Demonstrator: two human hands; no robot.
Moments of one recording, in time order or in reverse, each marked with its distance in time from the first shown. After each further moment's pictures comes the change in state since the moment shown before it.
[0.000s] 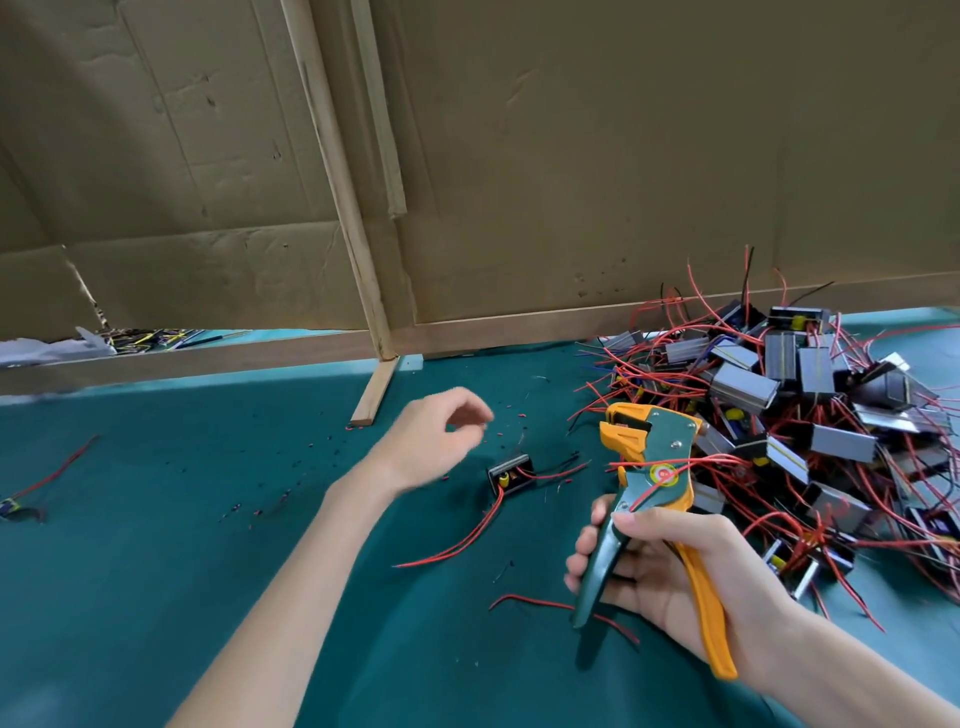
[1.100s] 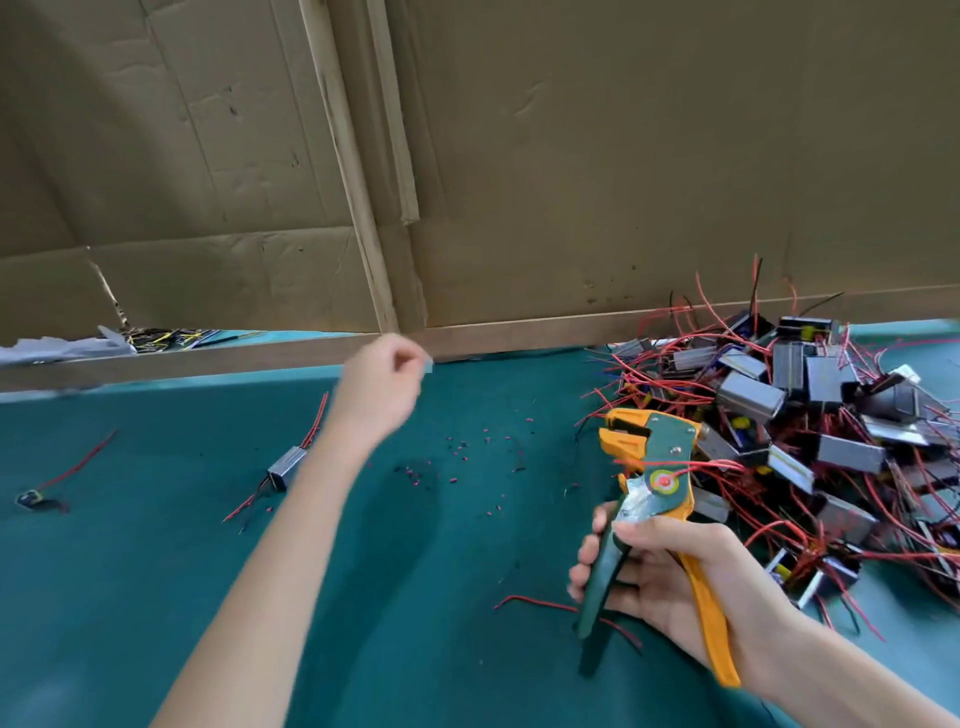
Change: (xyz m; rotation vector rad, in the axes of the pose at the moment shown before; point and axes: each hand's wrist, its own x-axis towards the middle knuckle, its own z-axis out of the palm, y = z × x) left_hand 0.000 0.011 -0.044 -0.078 0.446 -0.186; right_hand -0.005 -0.002 0.011 -0.034 -0.006 0.029
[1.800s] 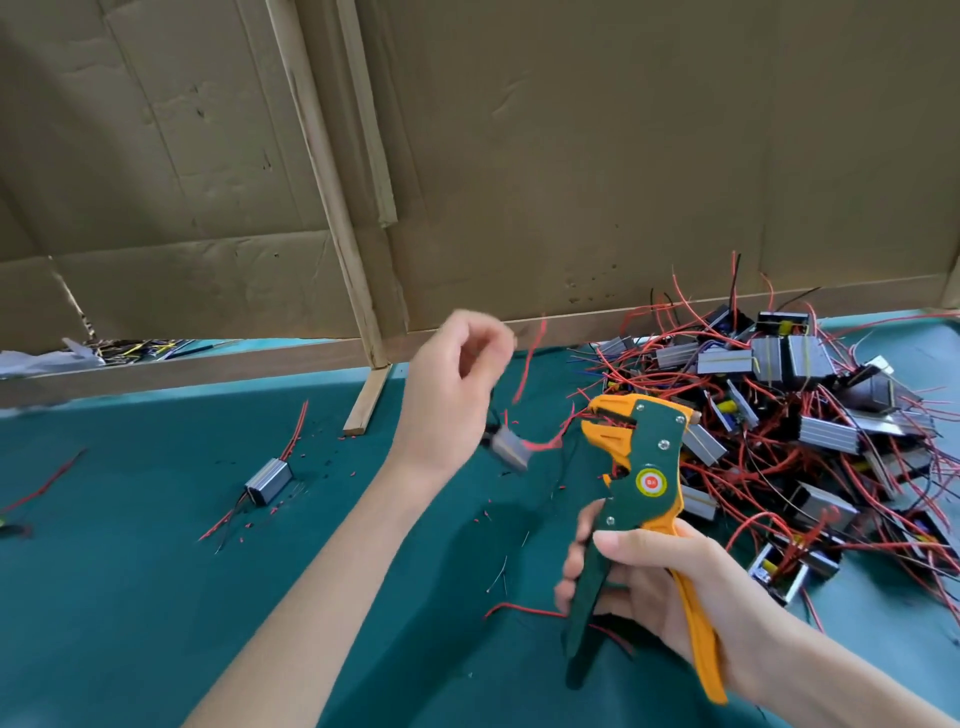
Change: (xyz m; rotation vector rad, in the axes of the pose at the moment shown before) left_hand -0.040 0.057 0.034 -0.433 -0.066 0.338; right_hand -0.007 -0.002 0.009 -0.153 -0.078 -0.087
